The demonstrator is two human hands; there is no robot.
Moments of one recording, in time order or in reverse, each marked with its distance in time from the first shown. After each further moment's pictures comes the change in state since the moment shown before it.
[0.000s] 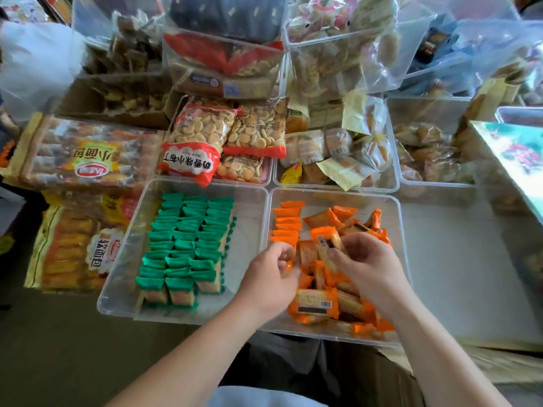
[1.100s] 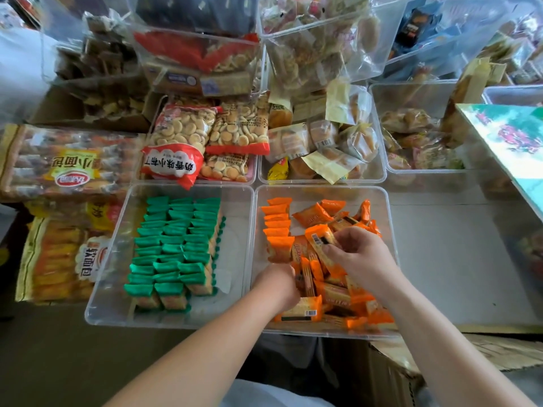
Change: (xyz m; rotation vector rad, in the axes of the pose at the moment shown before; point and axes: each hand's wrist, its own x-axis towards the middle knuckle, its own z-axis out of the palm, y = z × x) left_hand 0.041 0.008 0.054 0.744 -0.423 -0.249; right_hand 0.020 0.023 -0.010 -0.018 -0.053 0.083
